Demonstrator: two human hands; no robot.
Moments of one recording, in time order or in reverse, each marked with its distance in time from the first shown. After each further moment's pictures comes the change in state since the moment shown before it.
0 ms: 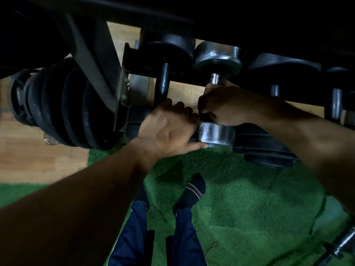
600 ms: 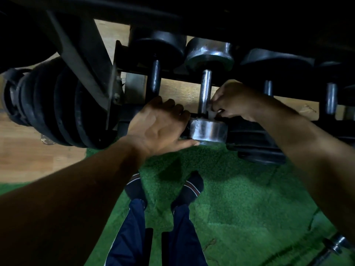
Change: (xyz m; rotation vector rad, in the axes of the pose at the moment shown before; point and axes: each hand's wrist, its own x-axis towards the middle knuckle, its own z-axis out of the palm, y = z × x) left_hand -0.001 0.000 0.005 0.009 0.004 0.015; right_hand -0.010 0.012 0.004 1.119 -0.072 0.901
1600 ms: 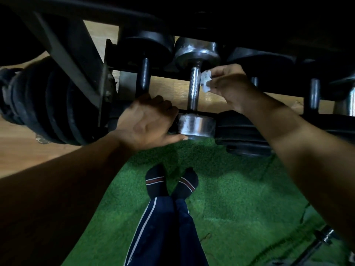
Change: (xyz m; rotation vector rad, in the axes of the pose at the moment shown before) left_hand 0.001 -0.001 -0.003 0.014 -0.037 -0.005; right_hand 0.009 0.010 -0.013 0.502 0.151 -0.147
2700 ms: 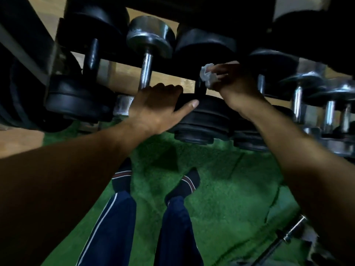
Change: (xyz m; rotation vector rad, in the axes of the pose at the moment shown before) left_hand 0.092 0.127 -0.026 -0.324 0.154 -0.303; right_hand -0.046 0.042 -0.136 -0.398 -0.019 -0.404
